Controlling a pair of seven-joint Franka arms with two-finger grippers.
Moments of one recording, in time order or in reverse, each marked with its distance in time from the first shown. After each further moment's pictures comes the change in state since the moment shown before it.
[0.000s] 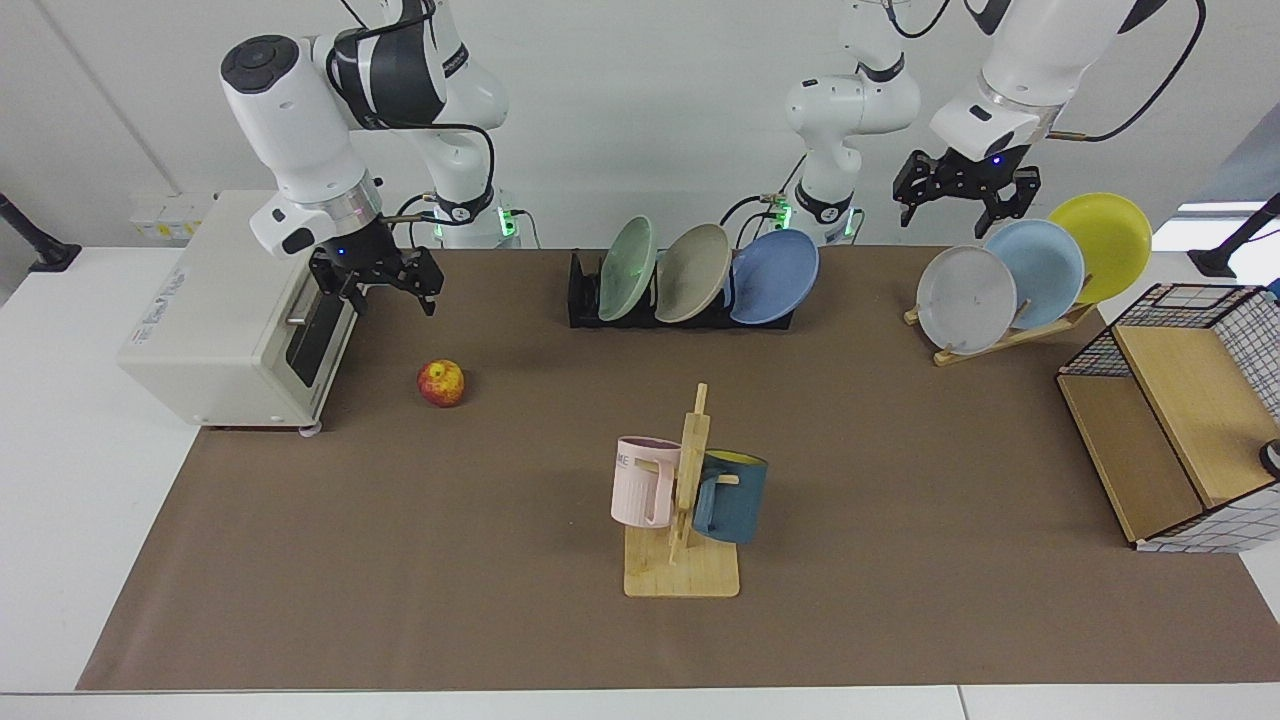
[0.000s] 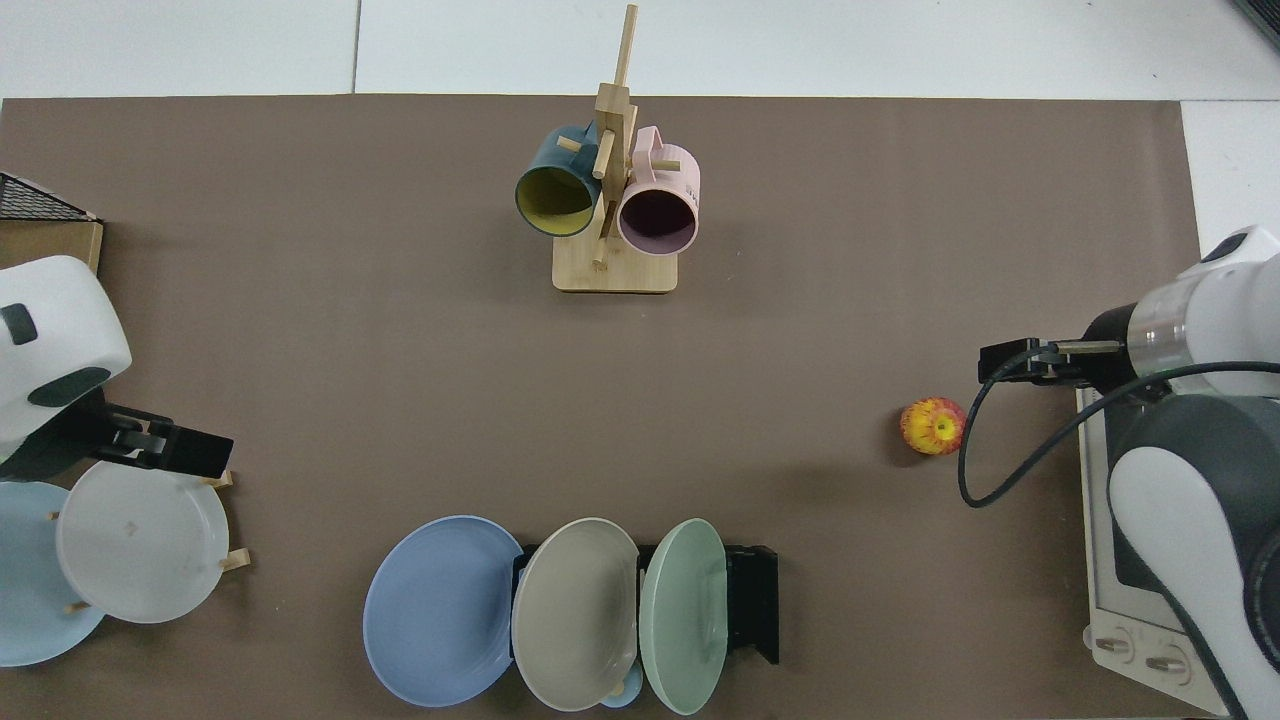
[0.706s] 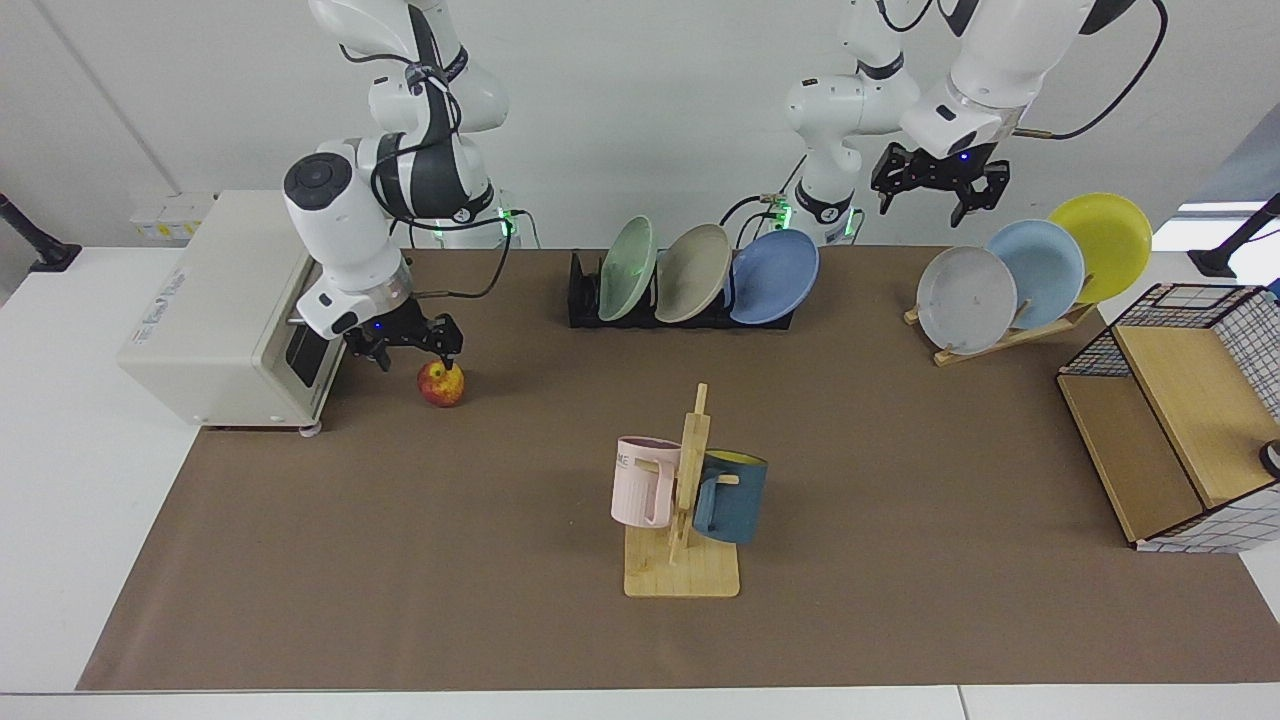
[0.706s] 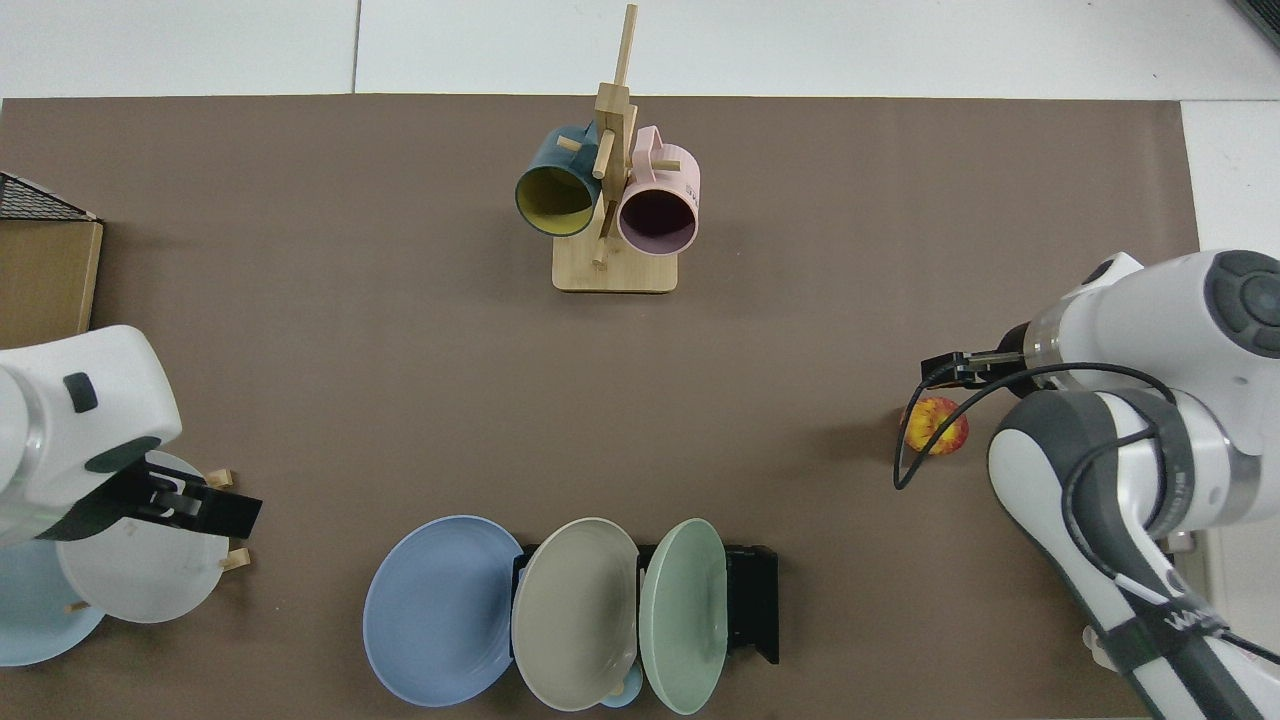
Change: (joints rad) left arm -0.034 -0.087 -0.004 -0.126 0.000 -0.024 0.007; right arm 0.012 0.123 0.004 -0.152 -0.035 0.252 -0.039
